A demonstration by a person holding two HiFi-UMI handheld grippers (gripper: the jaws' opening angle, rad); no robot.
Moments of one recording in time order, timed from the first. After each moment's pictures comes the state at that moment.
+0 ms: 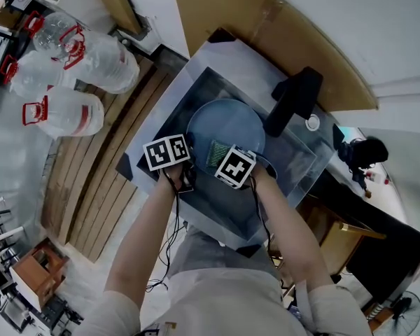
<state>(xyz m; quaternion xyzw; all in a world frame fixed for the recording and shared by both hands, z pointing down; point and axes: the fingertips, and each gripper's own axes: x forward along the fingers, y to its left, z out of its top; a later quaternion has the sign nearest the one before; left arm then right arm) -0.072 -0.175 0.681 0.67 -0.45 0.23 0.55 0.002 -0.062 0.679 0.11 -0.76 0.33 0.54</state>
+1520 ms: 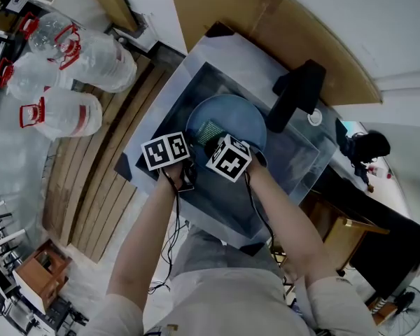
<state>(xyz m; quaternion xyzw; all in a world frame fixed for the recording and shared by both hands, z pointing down) -0.070 -0.176 0.683 0.67 -0.45 0.22 0.55 -0.036 -0.119 0.670 0.17 -0.83 0.26 0.47</state>
